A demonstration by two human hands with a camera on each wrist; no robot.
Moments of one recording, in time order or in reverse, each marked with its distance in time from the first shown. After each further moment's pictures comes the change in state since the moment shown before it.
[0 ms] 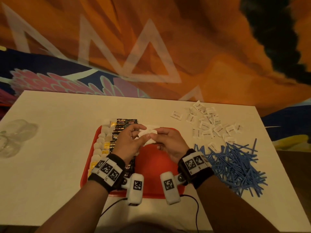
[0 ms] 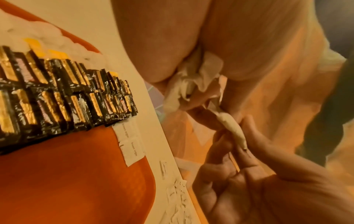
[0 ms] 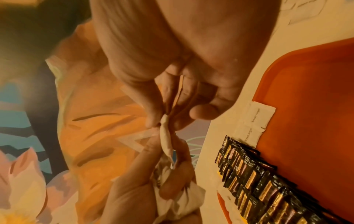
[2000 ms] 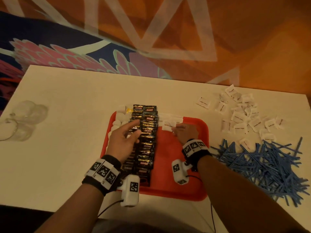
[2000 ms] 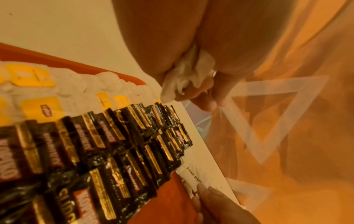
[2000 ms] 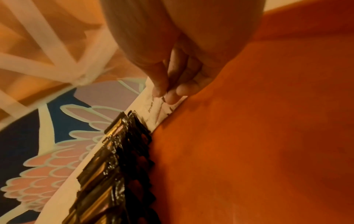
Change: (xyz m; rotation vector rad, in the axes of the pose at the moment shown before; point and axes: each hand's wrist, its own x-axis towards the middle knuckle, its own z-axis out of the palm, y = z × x) left_hand 0.030 -0.050 -0.083 0.278 0.151 -0.122; right_hand 0.130 0.089 -0.015 -0.559 0.343 0.203
